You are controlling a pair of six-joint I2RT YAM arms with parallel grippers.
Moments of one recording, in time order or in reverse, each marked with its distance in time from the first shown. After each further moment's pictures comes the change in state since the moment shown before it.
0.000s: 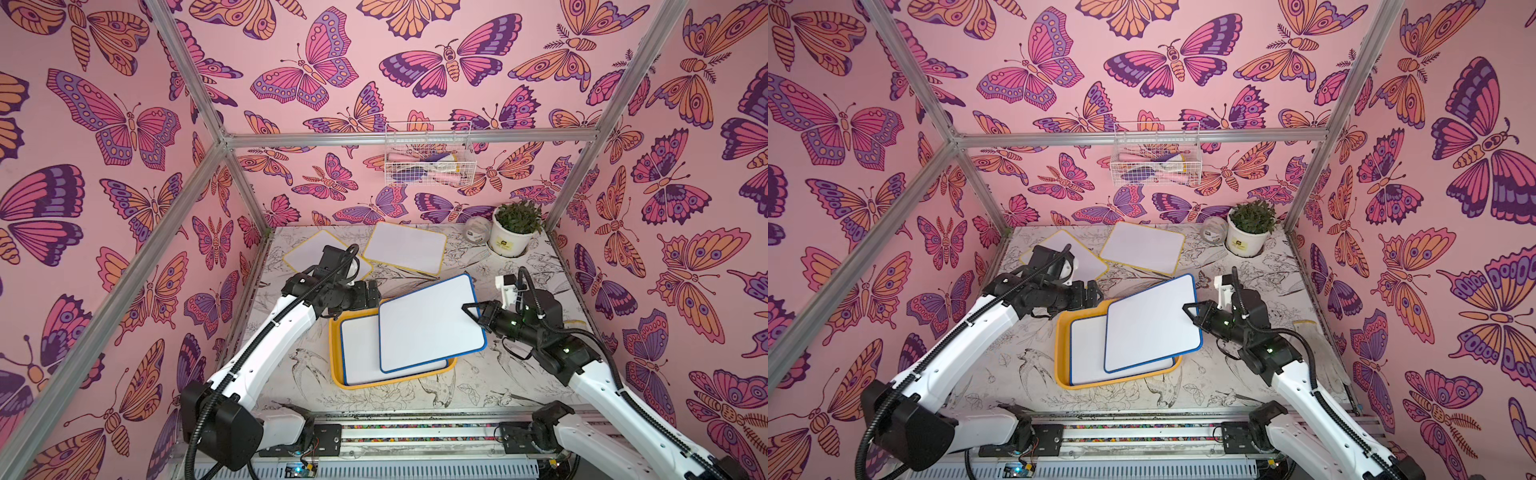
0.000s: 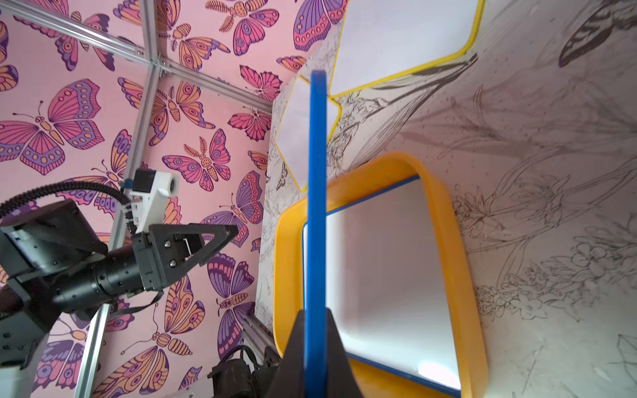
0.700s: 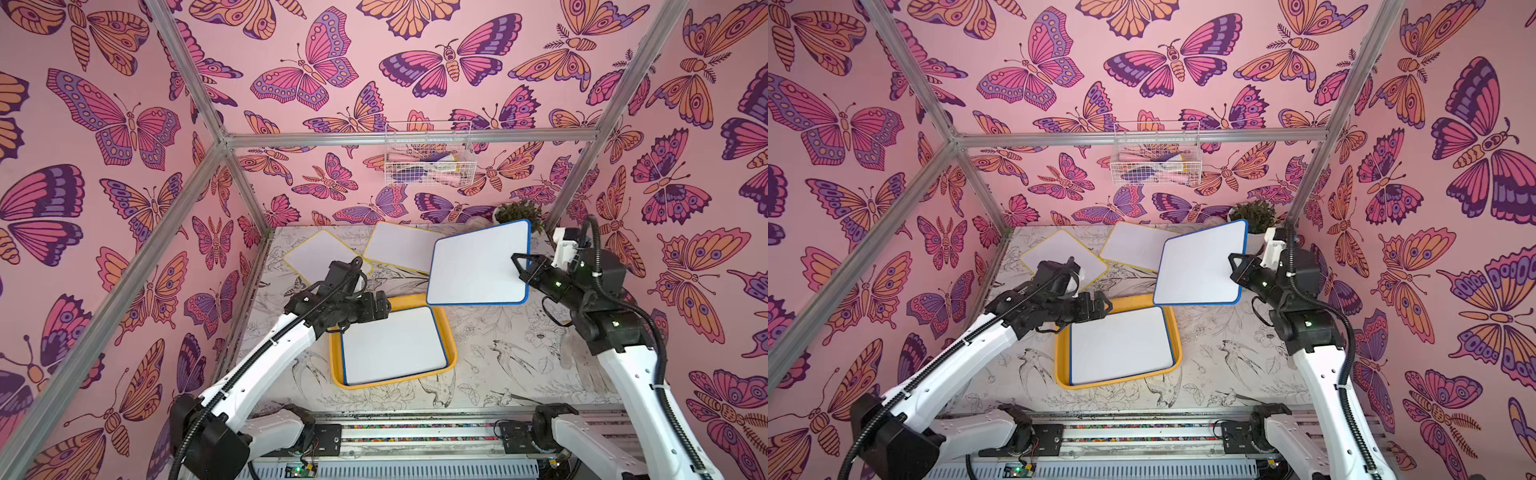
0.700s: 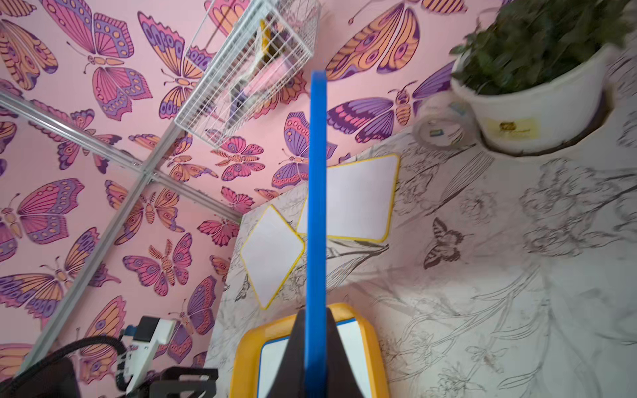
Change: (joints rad) left arm -0.082 -0.107 -0.127 0.084 0.013 -0.108; right arm -0.333 0.077 0.428 -0.255 0.048 -0.272
